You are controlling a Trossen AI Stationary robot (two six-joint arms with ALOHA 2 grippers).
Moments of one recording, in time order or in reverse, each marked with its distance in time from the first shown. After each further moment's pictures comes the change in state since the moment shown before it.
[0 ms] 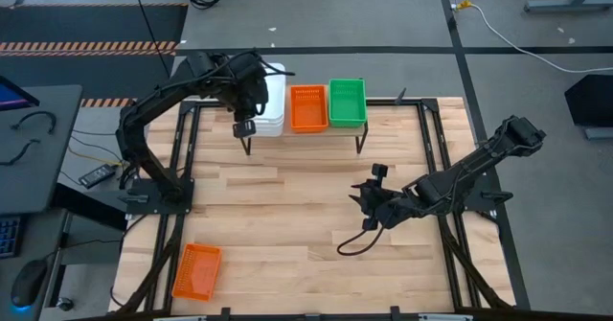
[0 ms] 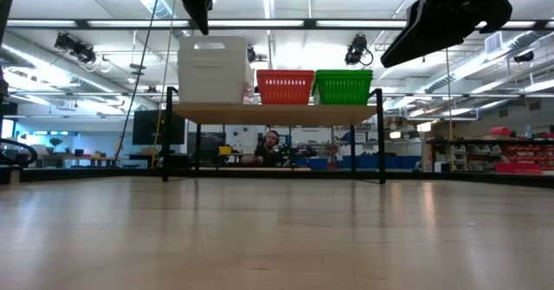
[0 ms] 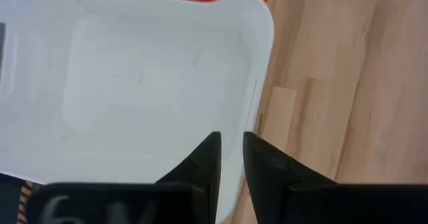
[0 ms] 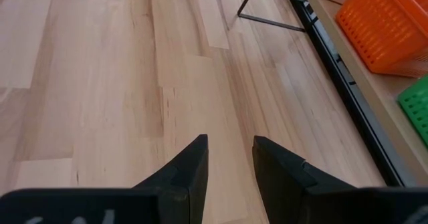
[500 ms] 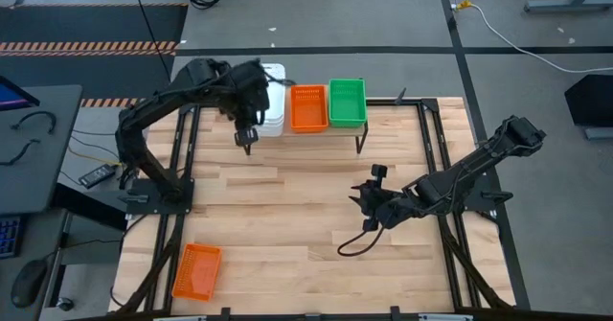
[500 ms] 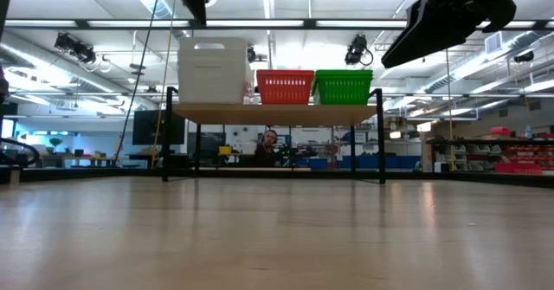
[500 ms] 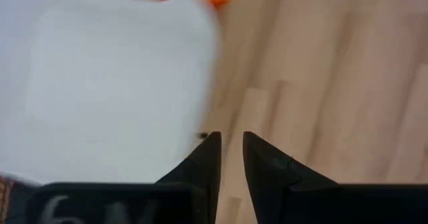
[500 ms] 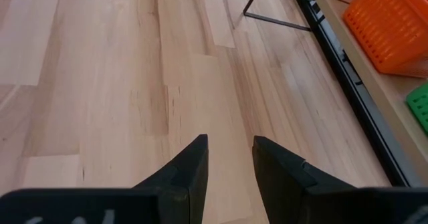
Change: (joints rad) left arm -0.106 -0.020 0.001 -0.031 0.001 -0.154; right arm 0.000 0.000 0.000 0.000 -0.019 -0.005
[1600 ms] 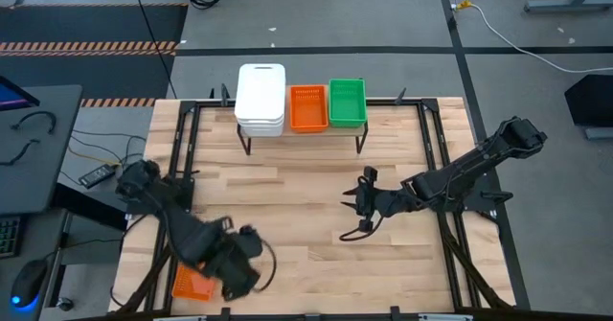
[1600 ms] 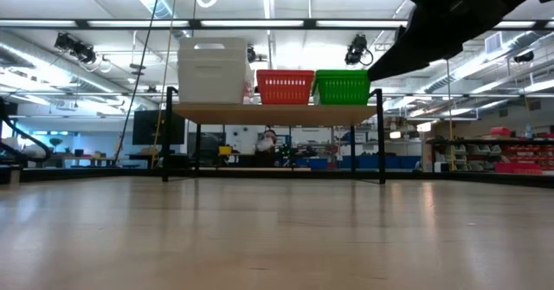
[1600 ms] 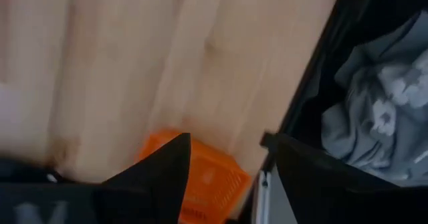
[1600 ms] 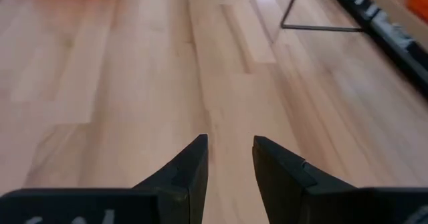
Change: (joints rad) left arm -1.079 0.206 -0.007 -0.001 0.033 -1.203; right arm -0.084 0.000 -0.149 0.368 -0.204 -0.008
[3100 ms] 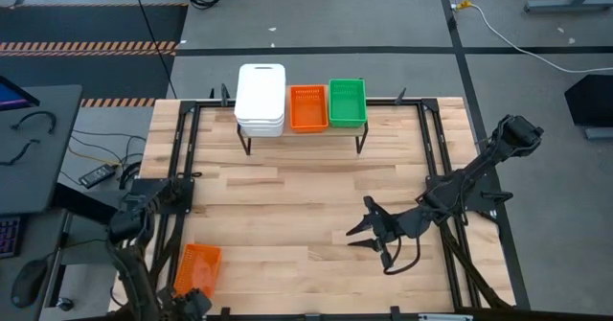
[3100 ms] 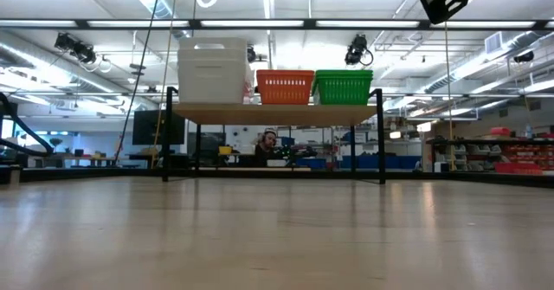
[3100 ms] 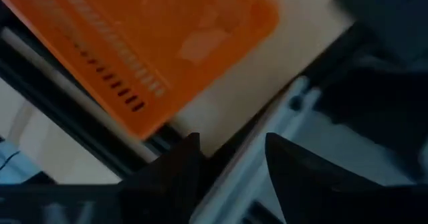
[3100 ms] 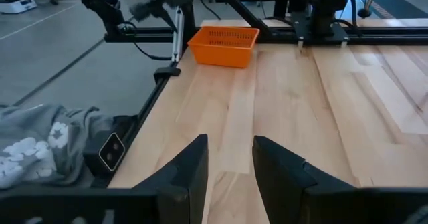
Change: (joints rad) left arm -0.488 0.288 -0.180 0.150 0.119 -0.839; right arm 0.237 0.000 0.000 0.283 -0.142 0.026
